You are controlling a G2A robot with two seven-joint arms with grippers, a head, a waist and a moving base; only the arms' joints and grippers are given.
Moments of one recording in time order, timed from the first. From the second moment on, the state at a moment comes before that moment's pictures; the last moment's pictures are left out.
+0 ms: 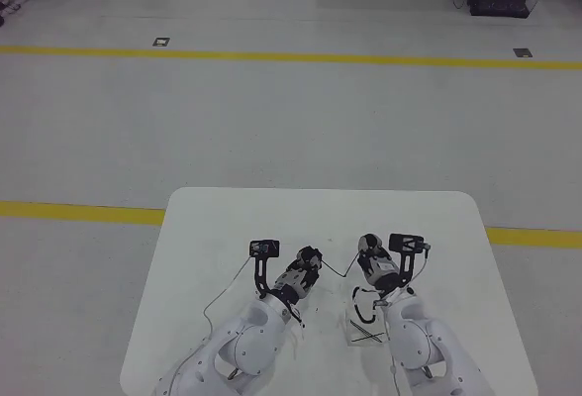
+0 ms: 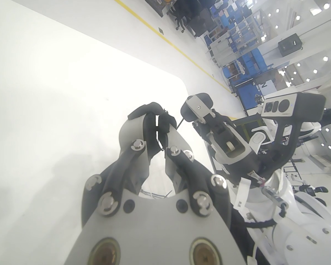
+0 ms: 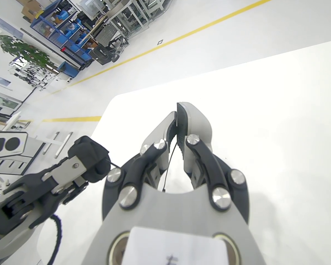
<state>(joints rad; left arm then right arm) 1.53 -1.28 -0.88 -1.77 0.55 0.19 0.02 -1.63 -1.24 1.20 -1.79 -0.85 0.10 0.09</state>
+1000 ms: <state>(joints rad) 1.53 -1.28 -0.88 -1.77 0.55 0.19 0.02 -1.61 -1.26 1.19 -1.78 -0.85 0.09 0.11</state>
